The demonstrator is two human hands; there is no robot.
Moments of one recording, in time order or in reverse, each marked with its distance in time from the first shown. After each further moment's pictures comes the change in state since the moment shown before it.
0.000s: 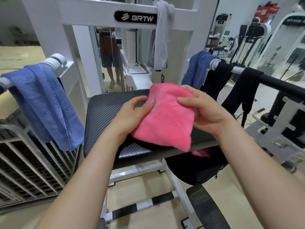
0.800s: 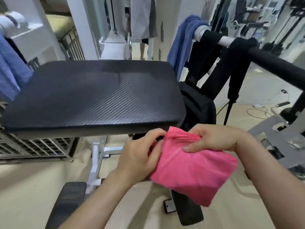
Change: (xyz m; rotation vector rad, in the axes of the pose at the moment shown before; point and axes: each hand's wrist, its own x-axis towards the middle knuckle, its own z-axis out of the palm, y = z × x) left_hand -0.061 -0.081 0.227 0.637 0.247 0.497; right_hand -0.098 0.012 -0.202 -0.824 -0.492 0.528
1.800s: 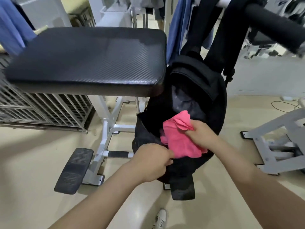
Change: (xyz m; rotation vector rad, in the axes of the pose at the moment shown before) left_hand -0.052 0.079 0.096 0.462 -0.781 -0.103; right_hand 0.011 0.153 0.034 -0.208 0.494 -0.018
